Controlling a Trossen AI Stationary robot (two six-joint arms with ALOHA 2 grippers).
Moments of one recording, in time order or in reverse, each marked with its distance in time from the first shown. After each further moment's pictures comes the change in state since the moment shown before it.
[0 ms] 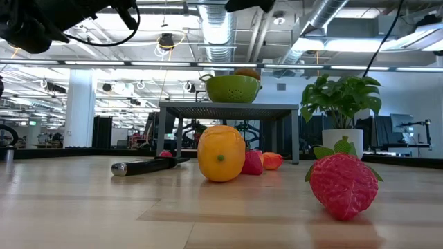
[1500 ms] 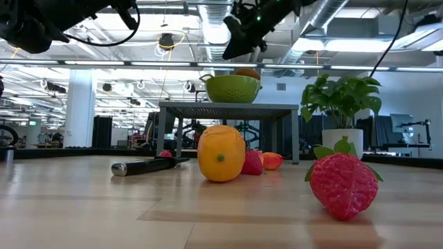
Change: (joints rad) left arm 0.000 0.000 0.000 0.000 -0.001 0.000; right arm -0.619 0.069 0.060 0.270 0.022 -0.166
